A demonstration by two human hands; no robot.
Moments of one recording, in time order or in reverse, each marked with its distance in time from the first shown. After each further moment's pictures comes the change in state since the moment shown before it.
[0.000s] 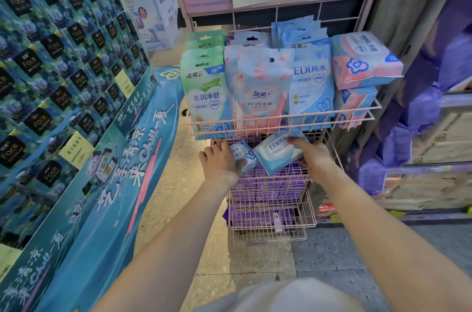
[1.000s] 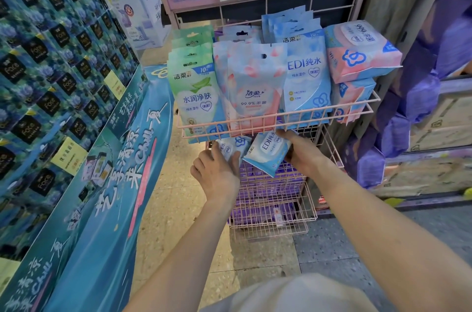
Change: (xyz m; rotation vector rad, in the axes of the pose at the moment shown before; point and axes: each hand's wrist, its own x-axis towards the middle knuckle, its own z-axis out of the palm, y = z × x) left_hand -0.028 0.006 0.024 -0.299 0.414 -0.113; right_hand 0.010 0.005 0.018 0.170 -0.209 0.118
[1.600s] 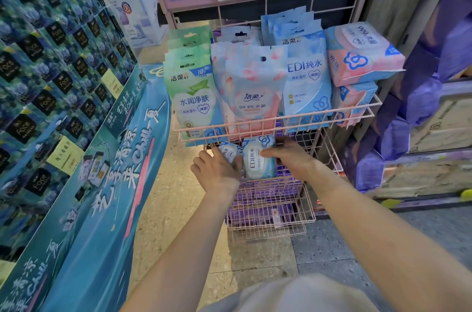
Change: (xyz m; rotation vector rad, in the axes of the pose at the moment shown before) left_hand 0.025 0.012 -0.001 0.321 -0.319 -0.099; right_hand 0.009 0.012 0.008 -0.444 -0.111 -0.092
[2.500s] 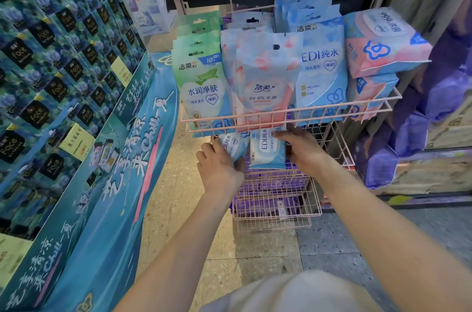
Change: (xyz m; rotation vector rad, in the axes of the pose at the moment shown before) left_hand -0.020 -0.022 -0.017 -0.277 0.046 0.108; right_hand -0.009 -0.006 0.005 0.280 0.048 0.017
